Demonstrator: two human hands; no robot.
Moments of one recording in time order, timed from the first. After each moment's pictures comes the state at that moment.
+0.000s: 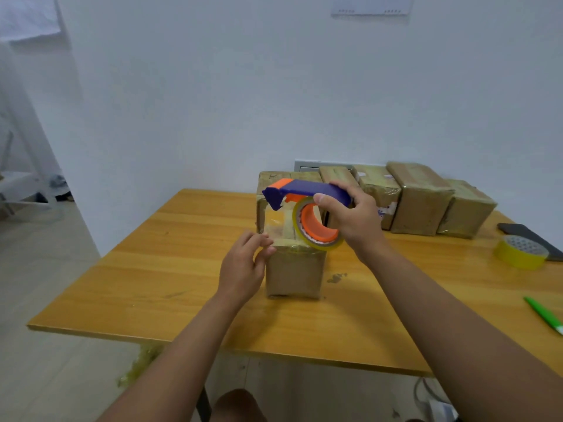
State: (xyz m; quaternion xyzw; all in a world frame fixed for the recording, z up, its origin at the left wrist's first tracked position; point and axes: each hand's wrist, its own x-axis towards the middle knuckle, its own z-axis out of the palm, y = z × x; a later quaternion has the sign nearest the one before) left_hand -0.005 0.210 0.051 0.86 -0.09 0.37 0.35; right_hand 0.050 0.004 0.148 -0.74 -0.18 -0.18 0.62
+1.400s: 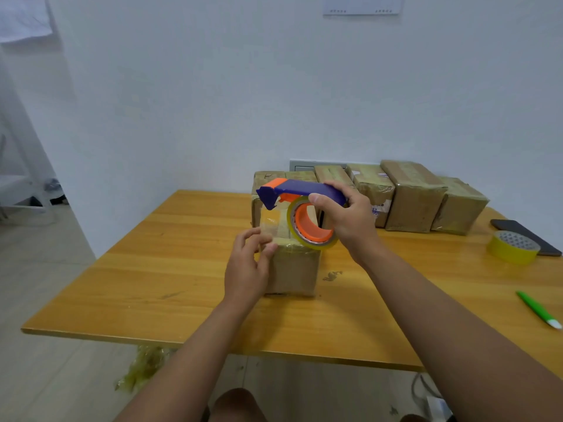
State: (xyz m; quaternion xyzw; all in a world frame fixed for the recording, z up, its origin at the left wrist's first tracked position) left_hand -0.011 0.182 0.052 0.83 0.00 0.35 0.44; right_hand 0.045 0.002 0.145 -0.73 -0.19 -0.17 0.64
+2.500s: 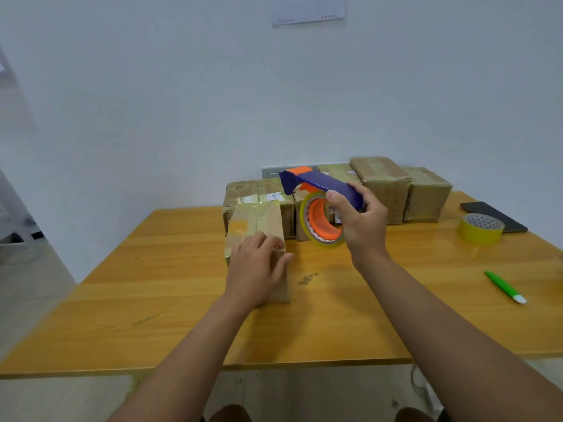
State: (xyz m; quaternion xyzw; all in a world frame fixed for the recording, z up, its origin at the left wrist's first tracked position) left_hand 0.011 0.127 0.078 0.91 -0.12 0.36 0.18; right_hand 0.034 -0.064 0.144 -0.62 -0.08 -0.26 0.73
